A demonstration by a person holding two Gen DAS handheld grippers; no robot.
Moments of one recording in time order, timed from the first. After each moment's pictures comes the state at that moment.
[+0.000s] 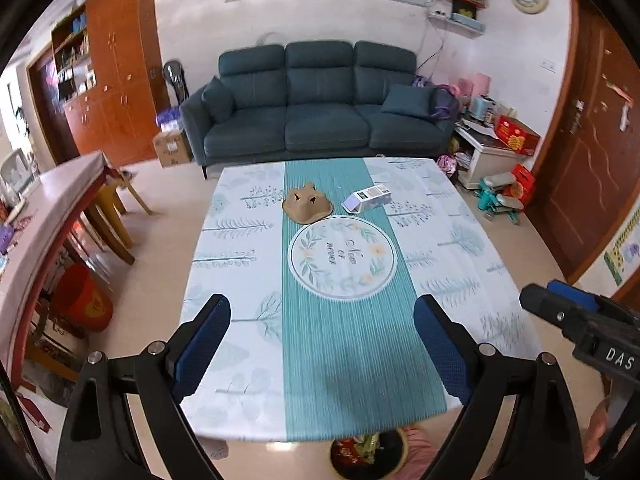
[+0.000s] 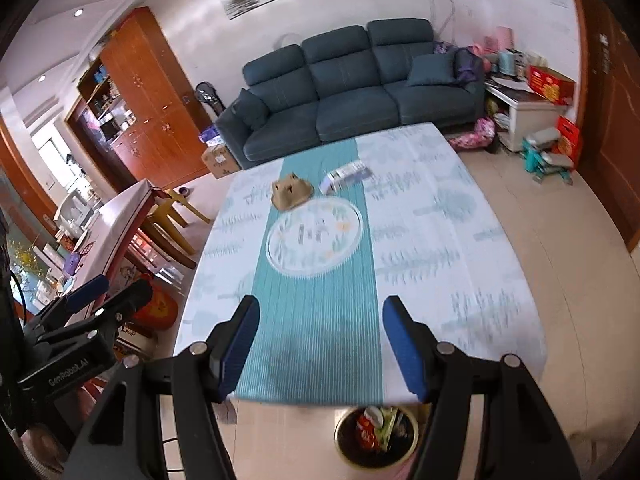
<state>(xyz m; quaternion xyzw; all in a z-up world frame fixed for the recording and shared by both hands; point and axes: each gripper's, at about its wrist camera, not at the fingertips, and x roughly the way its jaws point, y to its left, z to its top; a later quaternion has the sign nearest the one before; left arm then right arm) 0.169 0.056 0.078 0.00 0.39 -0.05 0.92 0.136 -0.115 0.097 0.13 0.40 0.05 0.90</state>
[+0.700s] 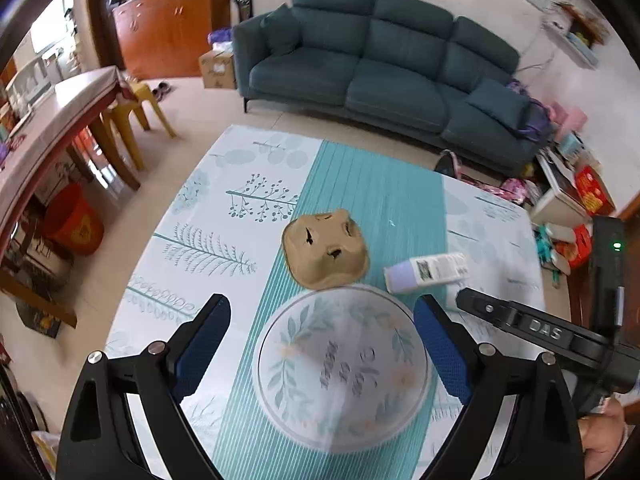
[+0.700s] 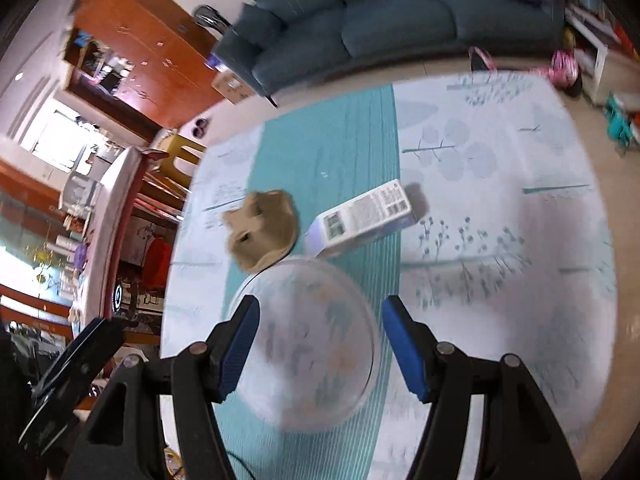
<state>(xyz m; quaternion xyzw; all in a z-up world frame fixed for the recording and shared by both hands) 0.457 0.040 -0.025 -0.11 0.48 0.07 0.87 0.497 -0.161 -0.040 0.18 0.58 0.14 0.79</state>
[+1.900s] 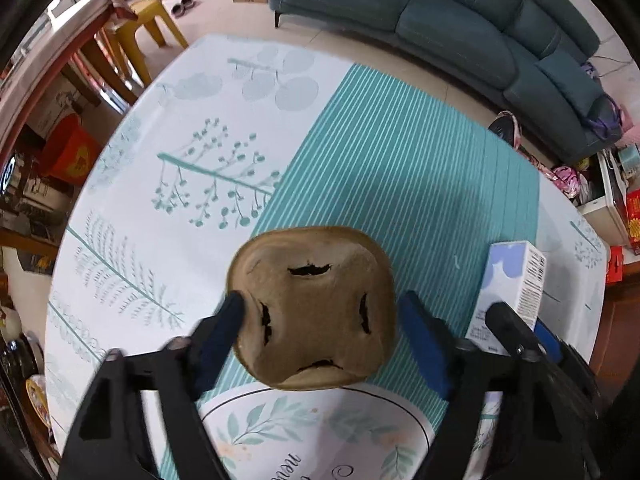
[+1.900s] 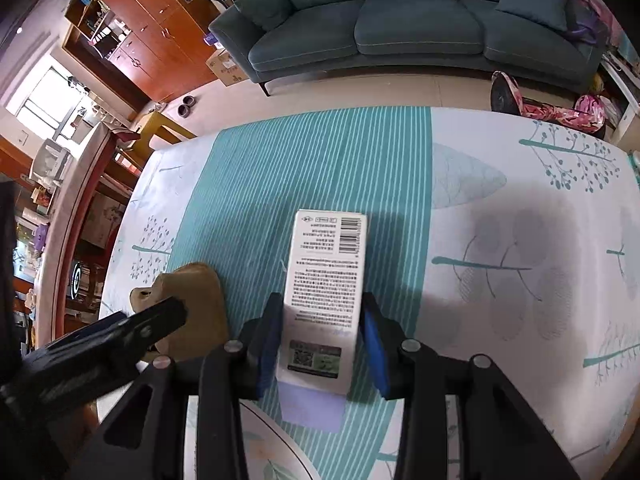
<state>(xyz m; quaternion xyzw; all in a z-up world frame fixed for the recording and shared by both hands) 0.616 0.048 -0.151 -0.17 0.61 0.13 0.76 0.601 -0.134 -0.095 0.09 0.57 0.15 0.80</state>
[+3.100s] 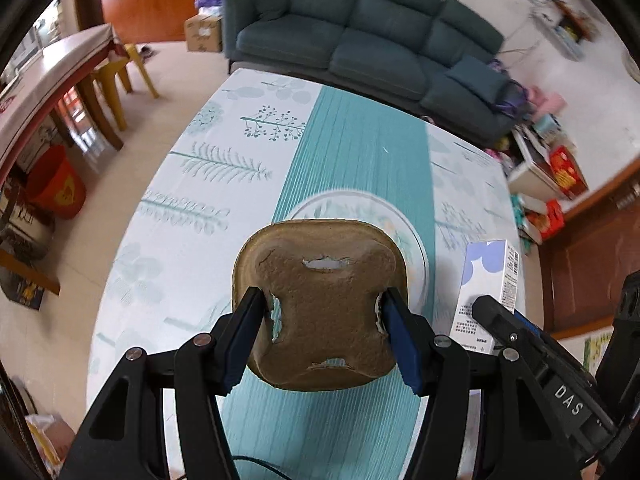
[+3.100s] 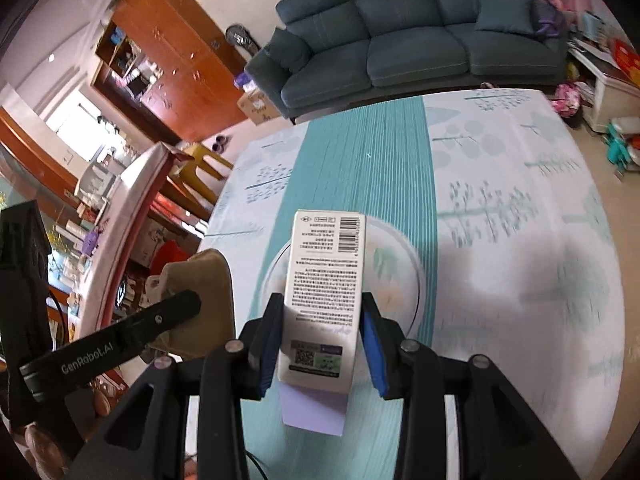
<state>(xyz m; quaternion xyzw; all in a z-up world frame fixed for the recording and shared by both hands) 0.329 0.071 -0.020 -0.14 0.52 0.00 0.84 0.336 -0.114 0.007 0.16 0.48 0.15 0.85</state>
